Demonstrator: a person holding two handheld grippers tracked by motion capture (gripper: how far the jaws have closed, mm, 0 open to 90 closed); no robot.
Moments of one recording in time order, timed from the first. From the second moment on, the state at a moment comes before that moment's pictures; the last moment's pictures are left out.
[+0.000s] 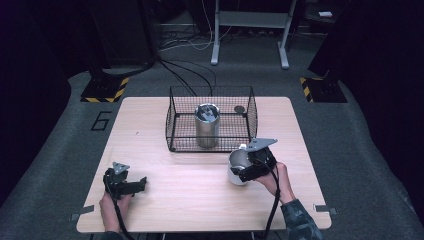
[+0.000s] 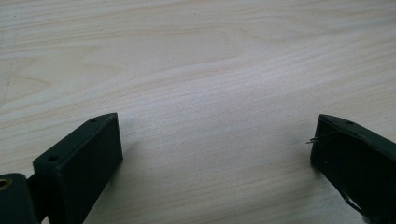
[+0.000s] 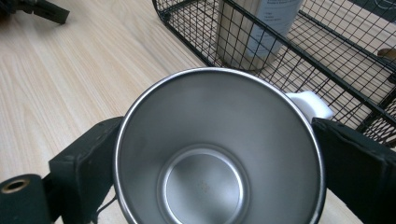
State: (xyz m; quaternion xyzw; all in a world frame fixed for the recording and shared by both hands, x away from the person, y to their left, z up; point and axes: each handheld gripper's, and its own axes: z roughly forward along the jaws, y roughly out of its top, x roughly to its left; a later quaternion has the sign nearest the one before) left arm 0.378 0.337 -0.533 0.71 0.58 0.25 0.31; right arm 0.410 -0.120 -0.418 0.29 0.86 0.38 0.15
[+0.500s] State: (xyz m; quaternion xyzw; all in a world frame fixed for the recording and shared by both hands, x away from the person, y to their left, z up) left arm 0.378 0.337 -0.533 0.71 0.57 0.25 0.31; right arm 0.417 -0.117 -0.395 0.29 0.86 0.39 0.16
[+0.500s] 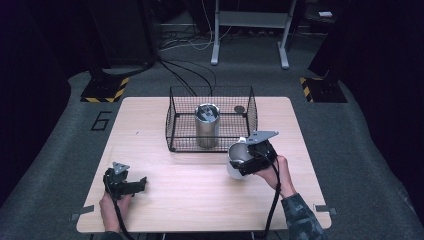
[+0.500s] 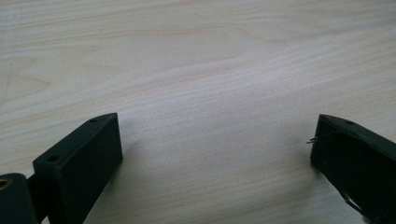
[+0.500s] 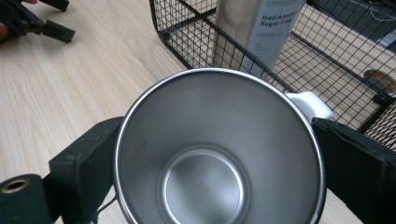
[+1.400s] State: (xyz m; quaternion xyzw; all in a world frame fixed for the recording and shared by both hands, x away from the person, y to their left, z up) left arm 0.378 0.337 -0.533 0.71 0.58 0.25 0.31; right arm 0.452 -0.111 -0.354 0.28 0.86 0.39 0.18
